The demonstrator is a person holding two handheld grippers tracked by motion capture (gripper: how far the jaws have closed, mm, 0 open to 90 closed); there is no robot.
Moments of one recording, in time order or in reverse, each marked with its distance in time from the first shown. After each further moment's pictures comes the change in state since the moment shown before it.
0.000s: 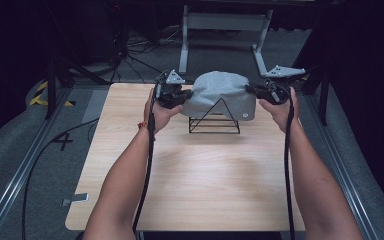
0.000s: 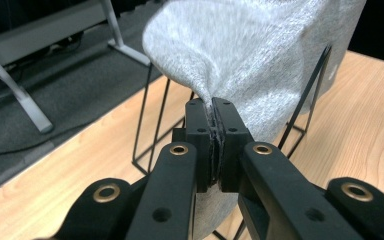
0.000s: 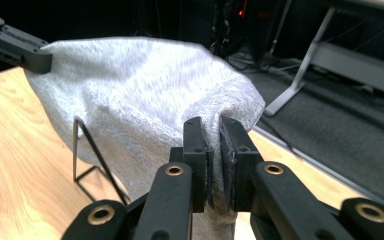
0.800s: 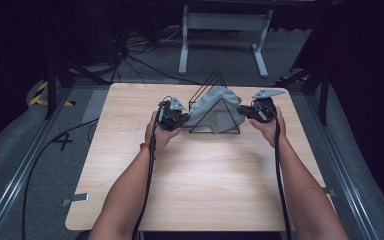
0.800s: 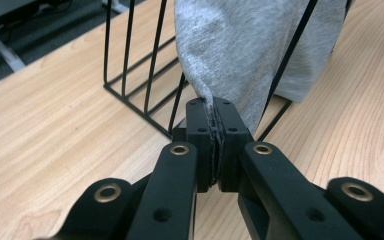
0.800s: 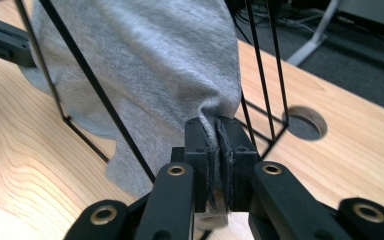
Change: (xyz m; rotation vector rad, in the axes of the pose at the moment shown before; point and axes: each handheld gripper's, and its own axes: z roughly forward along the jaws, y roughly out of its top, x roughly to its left) left arm -0.014 -0.074 0.036 0.123 0.023 -0.005; right arm 0.009 -0.065 0.041 0.141 0.030 0.039
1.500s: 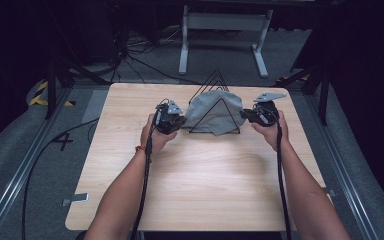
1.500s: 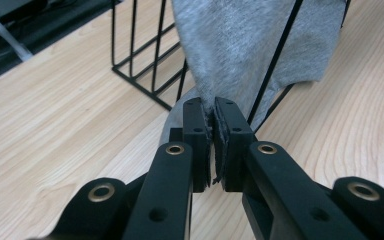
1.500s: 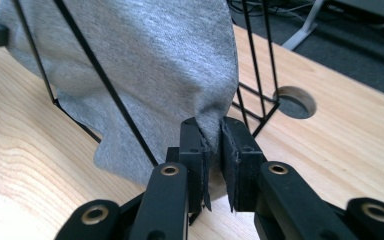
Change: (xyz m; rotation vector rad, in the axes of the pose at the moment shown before) left arm -0.003 -0.010 -0.021 0.021 0.036 0.044; right arm 0.003 -0.009 -0.010 0.031 -0.039 -0.007
